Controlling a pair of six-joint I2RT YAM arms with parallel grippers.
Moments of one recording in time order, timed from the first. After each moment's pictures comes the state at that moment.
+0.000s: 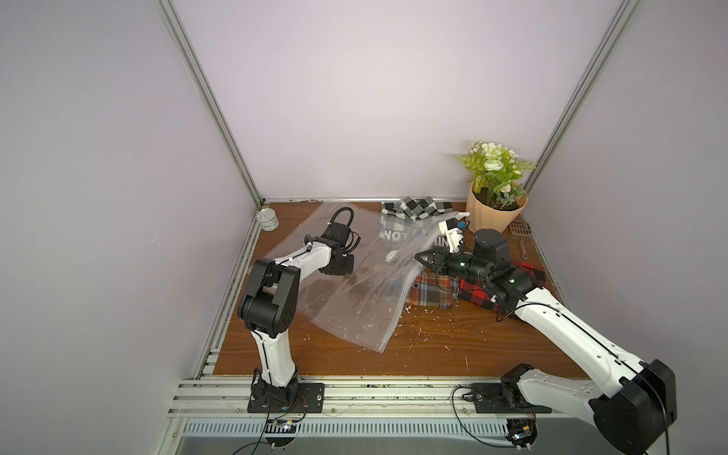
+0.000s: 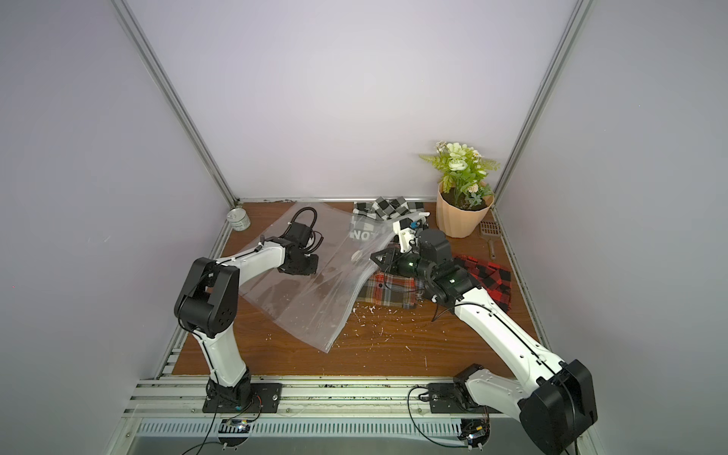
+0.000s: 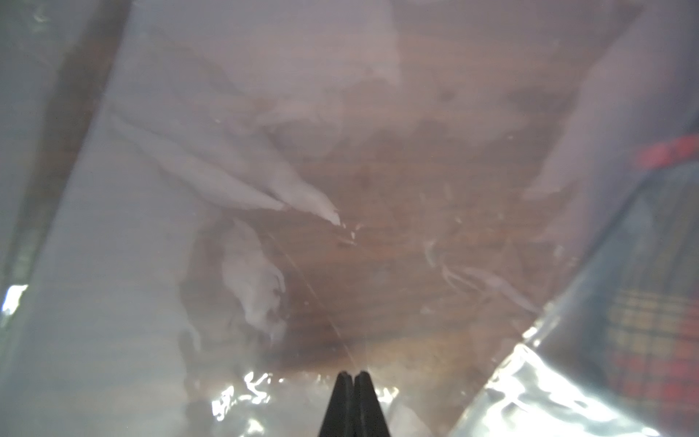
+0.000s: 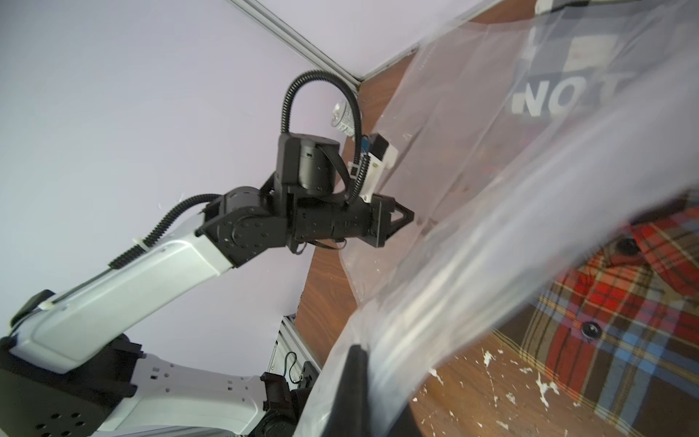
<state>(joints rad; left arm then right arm) -0.33 1.86 1.22 -0.54 0.02 -0.26 0.53 1.16 0.99 -0.14 -0.45 0.75</state>
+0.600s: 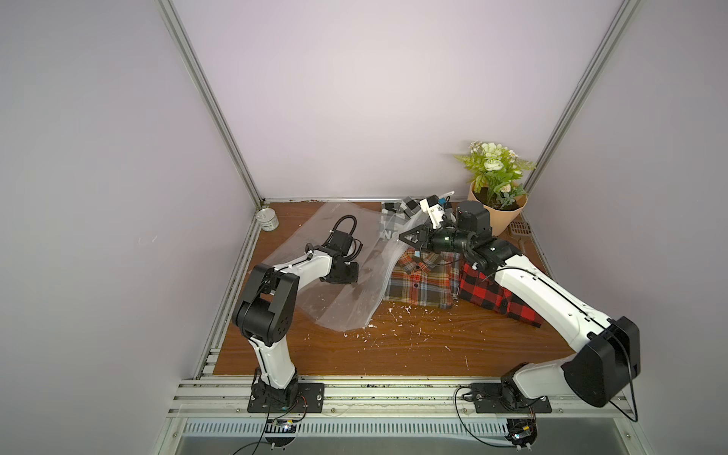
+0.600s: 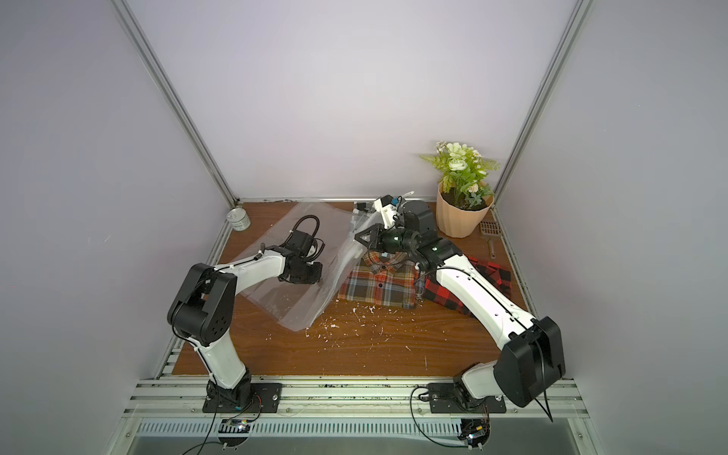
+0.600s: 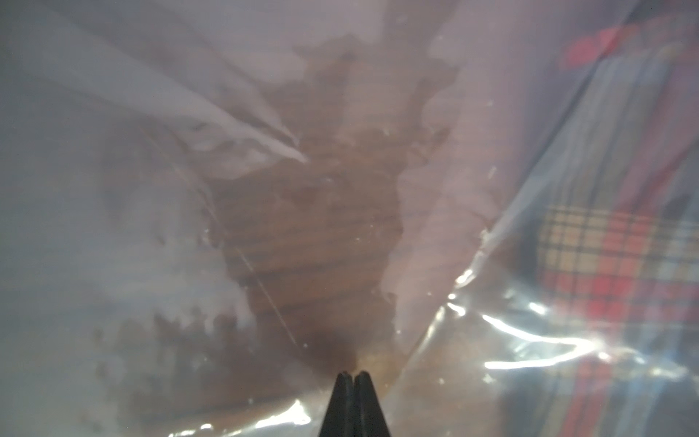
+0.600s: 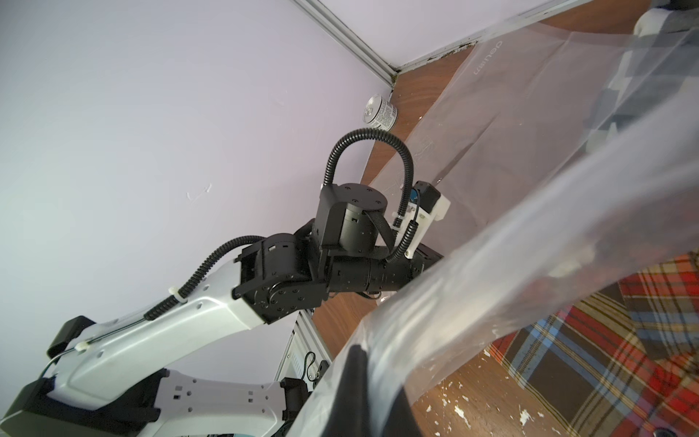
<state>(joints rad) -0.36 1.81 1.11 -0.48 0.14 -0.32 0.53 1.44 1.28 -0.16 -0.56 0.72</state>
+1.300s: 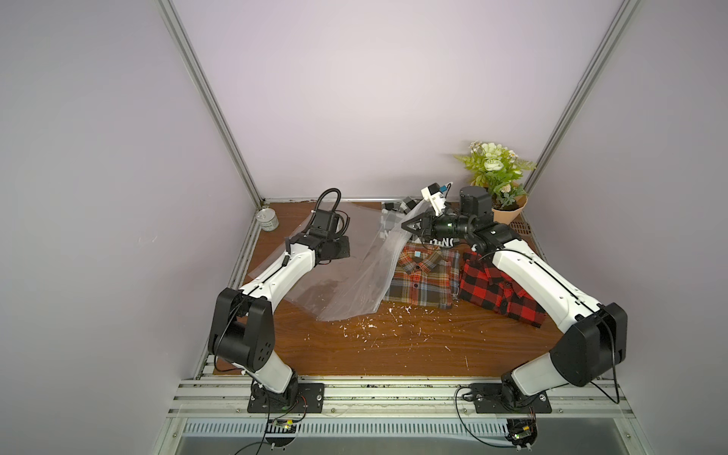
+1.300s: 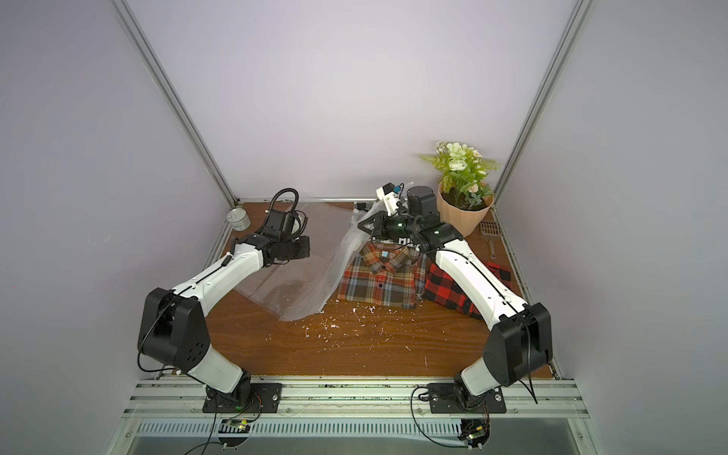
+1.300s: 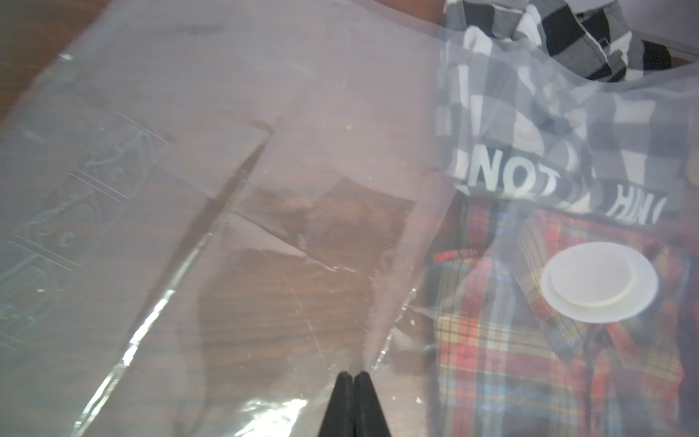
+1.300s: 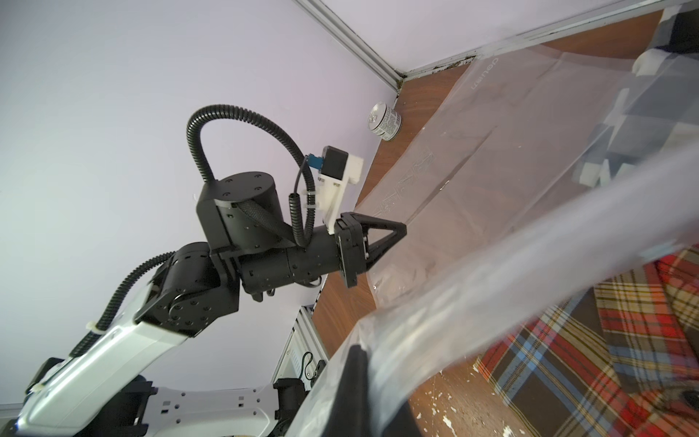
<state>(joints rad) -0.29 1.60 1.23 -0.52 0.01 -0.36 0.42 1.51 1.41 -0.24 -0.67 0.66</state>
